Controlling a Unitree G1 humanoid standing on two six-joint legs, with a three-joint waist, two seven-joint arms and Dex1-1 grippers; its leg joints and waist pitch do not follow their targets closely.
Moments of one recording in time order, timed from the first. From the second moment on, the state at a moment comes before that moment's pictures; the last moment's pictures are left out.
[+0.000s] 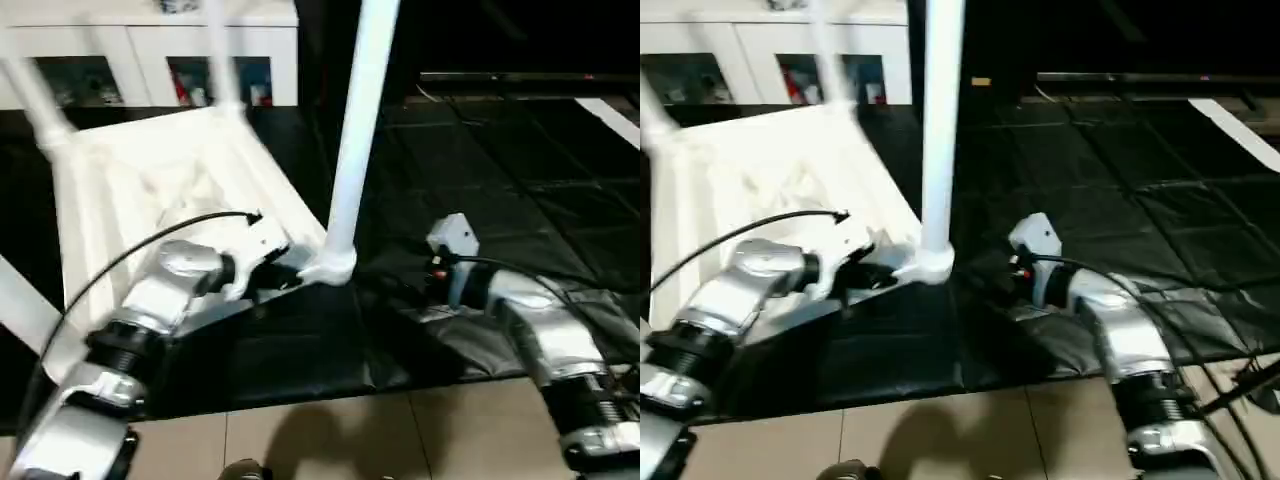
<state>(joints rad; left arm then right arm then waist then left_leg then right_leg) -0.60 0.45 -0.30 0.51 0.00 0.18 -1.15 -0.39 -0.42 0.13 0.33 0.23 0.14 1.00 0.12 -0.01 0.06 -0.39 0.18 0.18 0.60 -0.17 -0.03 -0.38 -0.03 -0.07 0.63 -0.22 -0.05</state>
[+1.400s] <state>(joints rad) -0.55 0.50 -0.40 0.38 -0.01 0.08 -1.41 -0.39 -0.46 0.24 0.33 0.25 0.15 1.32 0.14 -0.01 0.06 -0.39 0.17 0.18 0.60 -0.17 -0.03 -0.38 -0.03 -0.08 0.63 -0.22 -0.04</state>
